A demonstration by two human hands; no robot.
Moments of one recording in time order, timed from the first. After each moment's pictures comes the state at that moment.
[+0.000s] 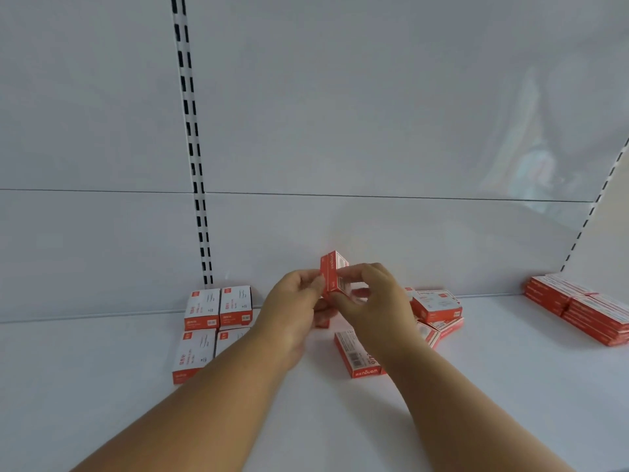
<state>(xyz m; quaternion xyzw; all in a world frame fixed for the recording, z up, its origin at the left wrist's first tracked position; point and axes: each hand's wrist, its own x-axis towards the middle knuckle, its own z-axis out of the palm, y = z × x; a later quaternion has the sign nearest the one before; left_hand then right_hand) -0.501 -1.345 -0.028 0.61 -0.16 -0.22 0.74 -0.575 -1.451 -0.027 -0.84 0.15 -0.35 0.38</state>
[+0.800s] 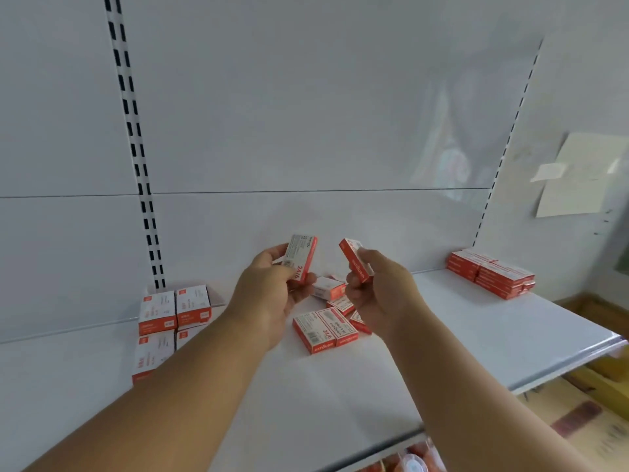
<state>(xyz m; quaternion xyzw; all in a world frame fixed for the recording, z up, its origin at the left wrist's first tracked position) -0.522 -1.345 -0.002 0.52 -0.16 -0.27 0.79 -0.621 -1.463 0.006 -0.40 0.27 -0.33 0.81</state>
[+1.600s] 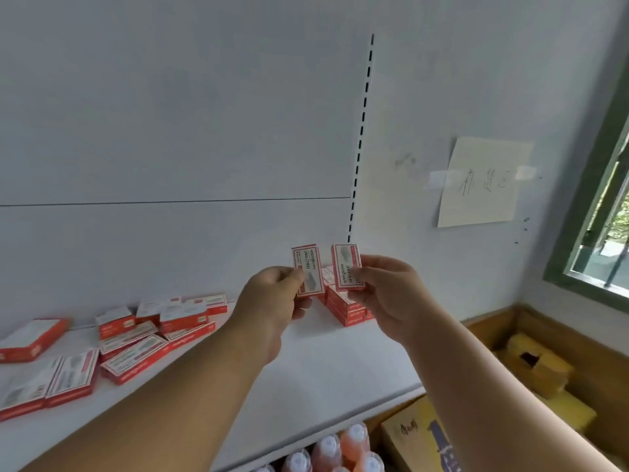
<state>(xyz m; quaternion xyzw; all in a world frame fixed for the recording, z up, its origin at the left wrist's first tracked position) -0.706 -1.619 0.001 0.65 -0.22 -0.22 0.70 -0.819 -1.738 0.021 -0.55 0.21 -0.33 0.74</state>
